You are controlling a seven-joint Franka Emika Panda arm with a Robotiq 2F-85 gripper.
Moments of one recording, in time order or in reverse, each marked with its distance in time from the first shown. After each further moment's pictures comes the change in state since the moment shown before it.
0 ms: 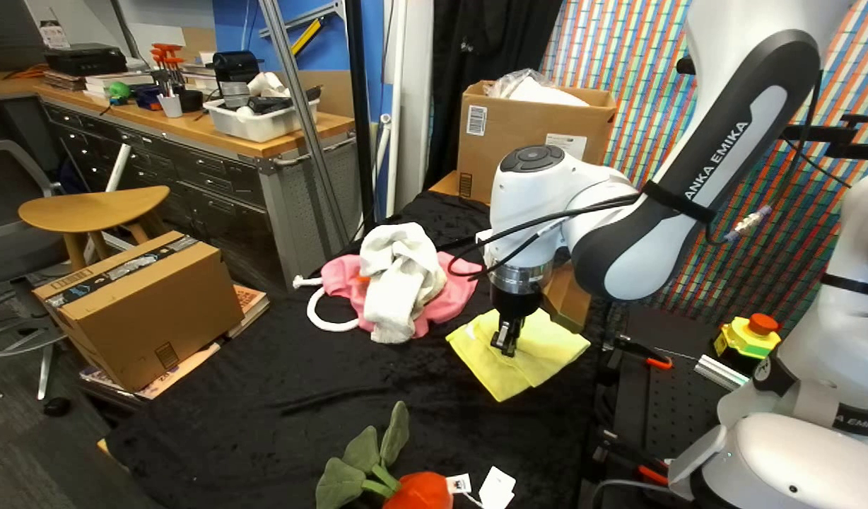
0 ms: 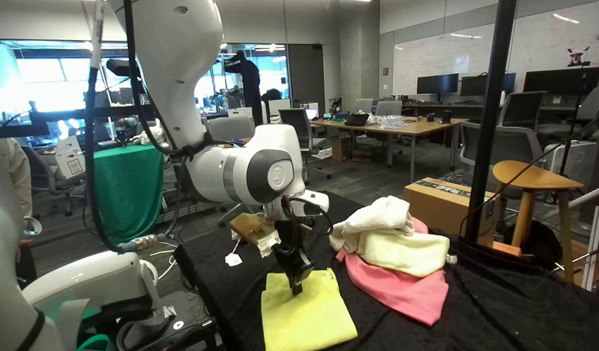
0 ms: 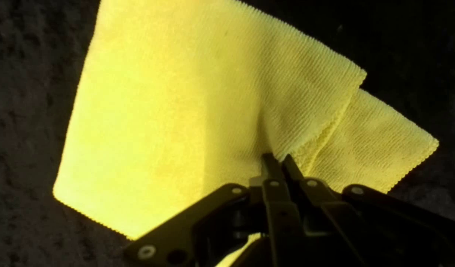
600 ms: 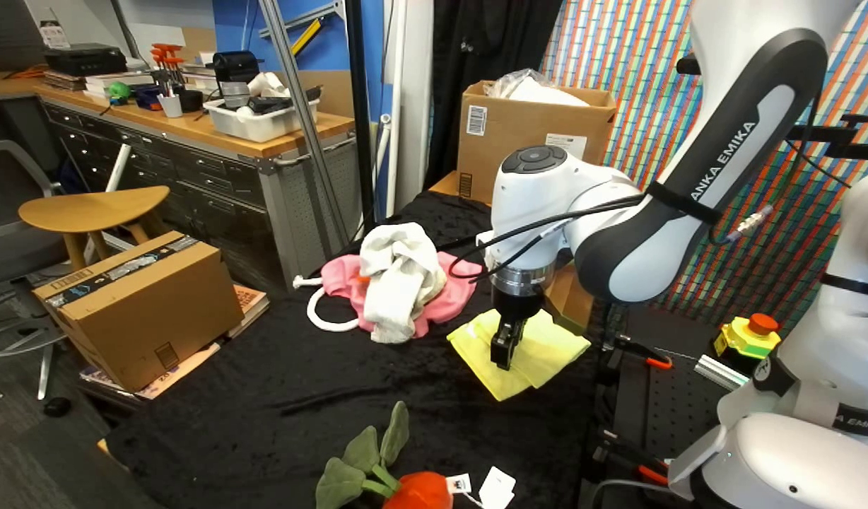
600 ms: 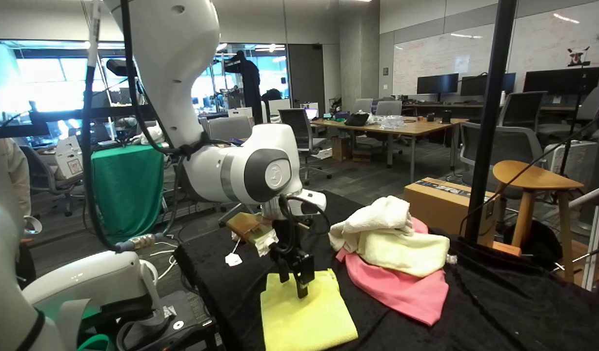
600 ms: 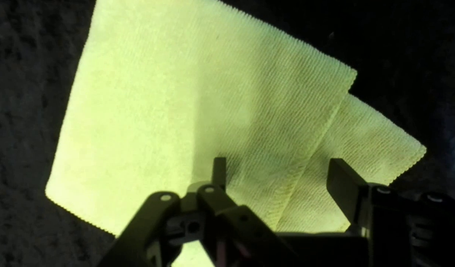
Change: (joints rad) arm 0.000 -0.007 0.012 -0.007 0.000 -0.002 0.000
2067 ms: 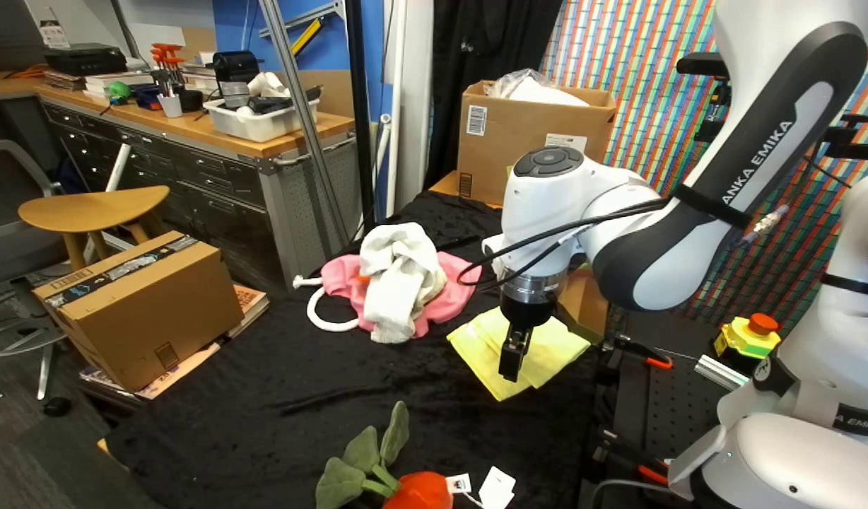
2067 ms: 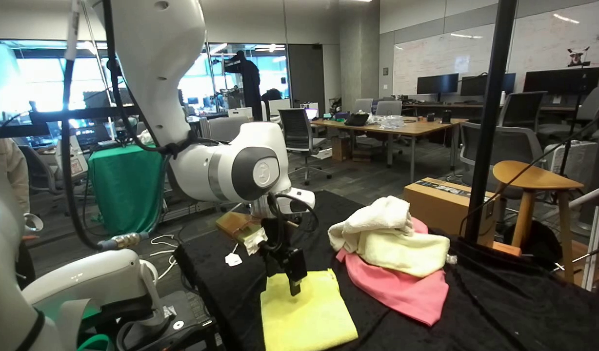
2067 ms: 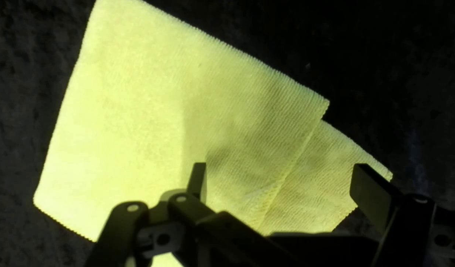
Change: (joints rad) arm -0.004 -0.044 0.047 -0.045 0.007 0.000 -0.004
